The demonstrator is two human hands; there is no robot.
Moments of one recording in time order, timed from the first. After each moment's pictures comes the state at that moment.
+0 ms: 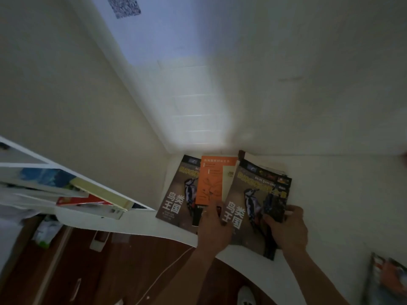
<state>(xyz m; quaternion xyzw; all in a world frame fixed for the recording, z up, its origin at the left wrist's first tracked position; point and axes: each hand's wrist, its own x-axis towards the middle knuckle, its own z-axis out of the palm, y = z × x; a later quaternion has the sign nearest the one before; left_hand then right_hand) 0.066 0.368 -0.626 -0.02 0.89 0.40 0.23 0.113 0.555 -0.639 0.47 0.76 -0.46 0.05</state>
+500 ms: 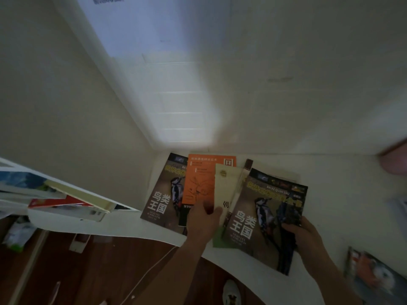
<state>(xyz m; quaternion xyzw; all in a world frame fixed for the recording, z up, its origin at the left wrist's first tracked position) 0.046 0.386 -0.627 -0.12 0.83 0.48 0.26 0.152 0.617 -0.630 0.49 0.58 -0.64 0.07</state>
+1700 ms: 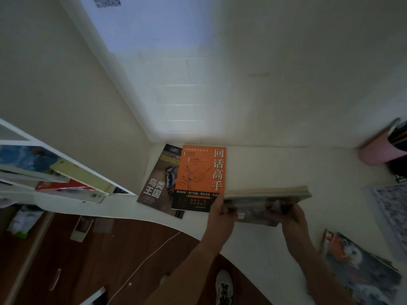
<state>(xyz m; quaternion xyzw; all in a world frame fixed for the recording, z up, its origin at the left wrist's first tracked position) 0.121 0.441 -0.572 -0.03 0.69 0.68 0.23 0.180 0.605 -0.570 0.30 0.60 -0.74 -0.06</state>
